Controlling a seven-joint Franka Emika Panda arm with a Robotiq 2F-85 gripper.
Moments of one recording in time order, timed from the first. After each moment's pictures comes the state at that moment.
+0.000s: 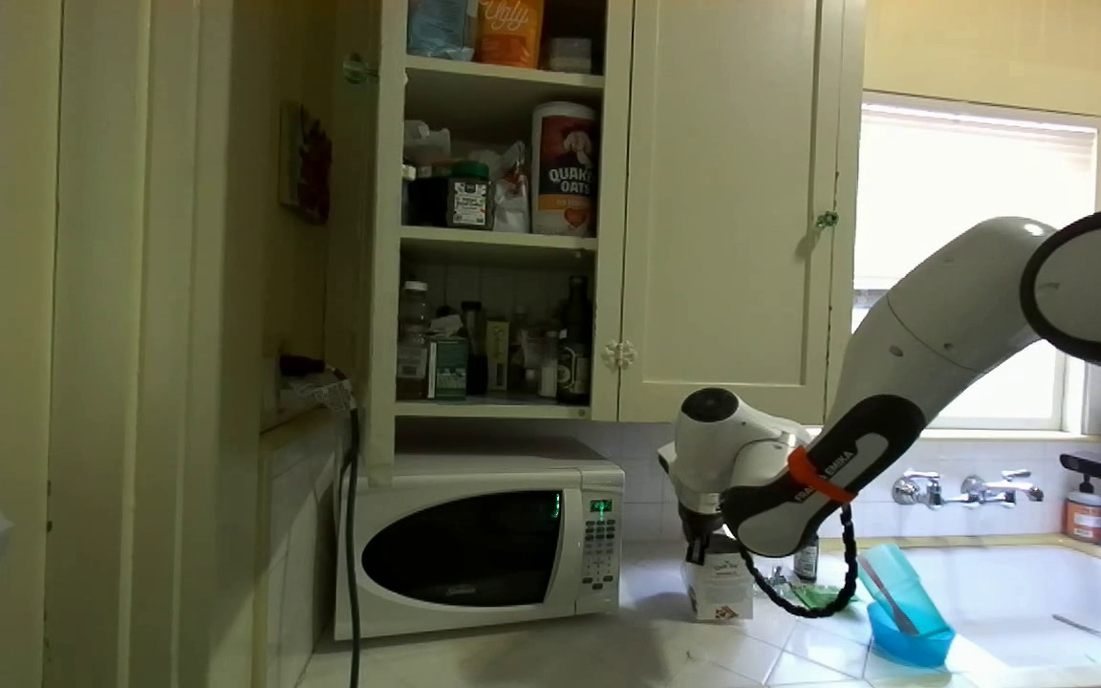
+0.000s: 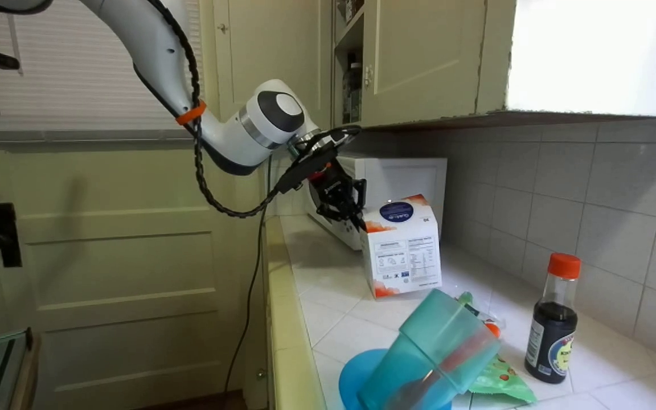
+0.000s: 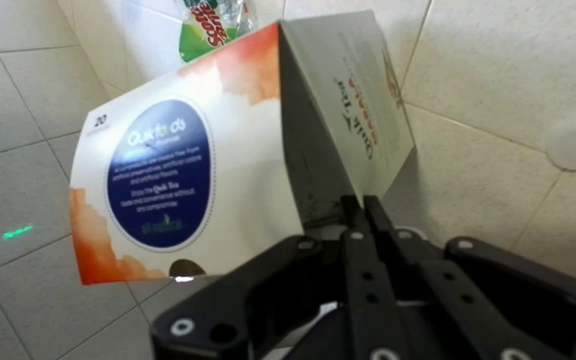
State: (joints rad) arm -0.10 0.18 -0.08 -2.10 -0.87 2.67 -0.06
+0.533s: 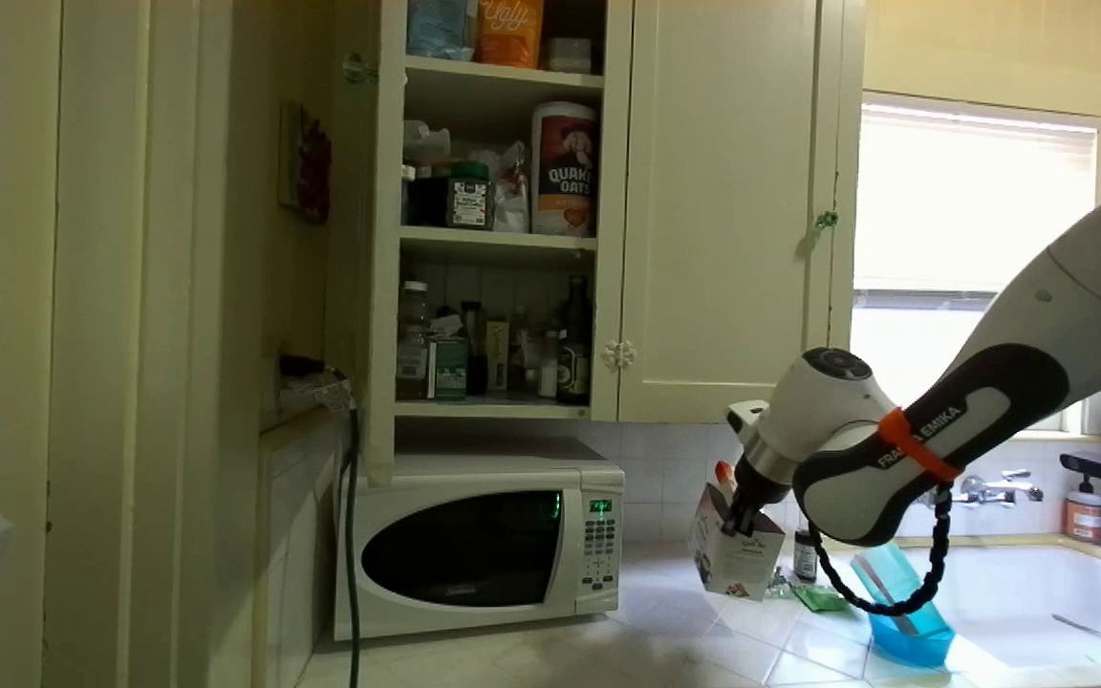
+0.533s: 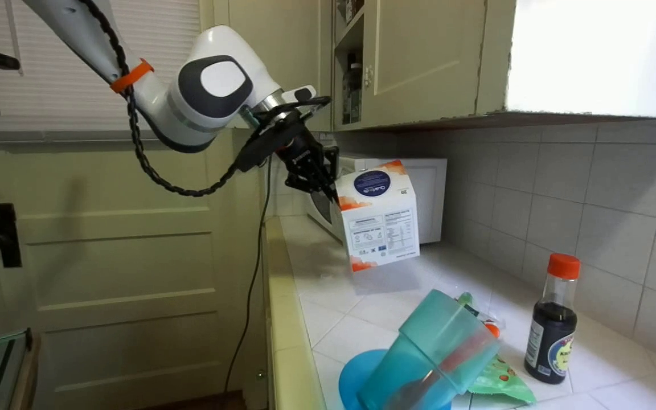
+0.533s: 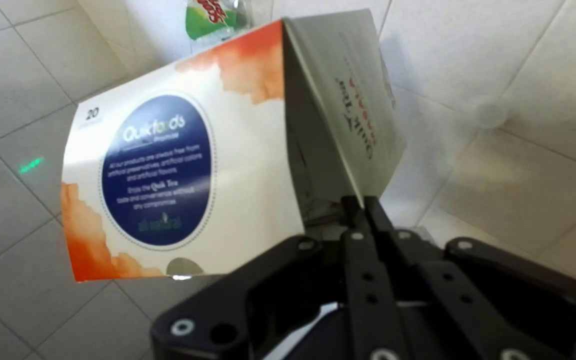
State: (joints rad) arm -0.12 -0.17 -0.15 -2.45 -0.53 2.96 -0.42
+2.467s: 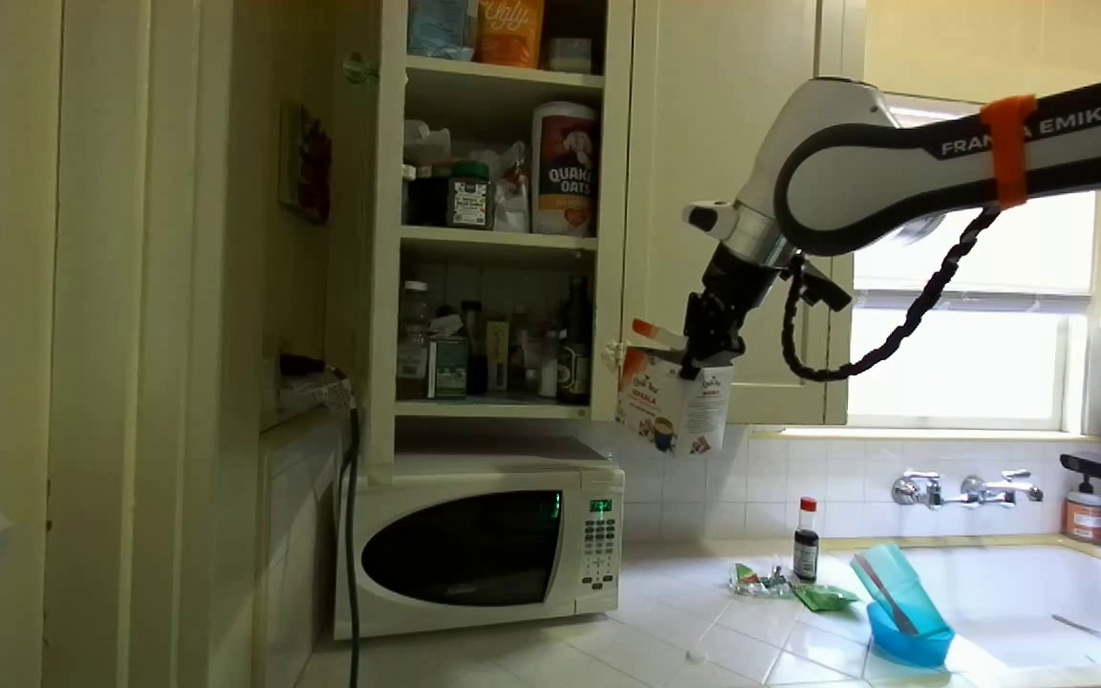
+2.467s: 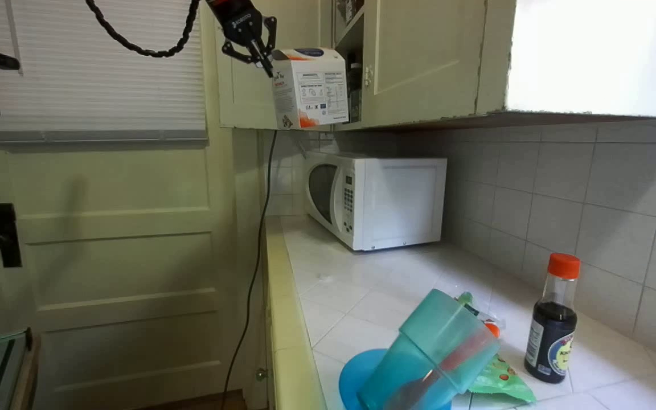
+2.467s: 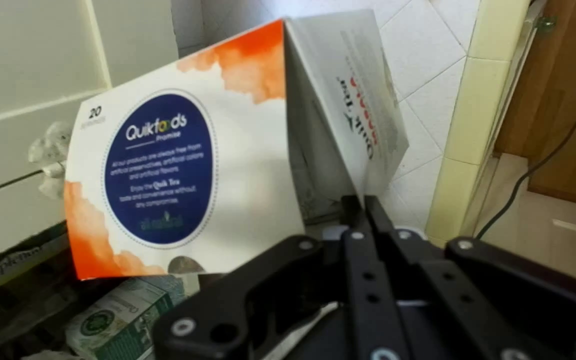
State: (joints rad) arm 0.18 -0.49 -0.09 -2.08 -0.21 2.20 -1.04
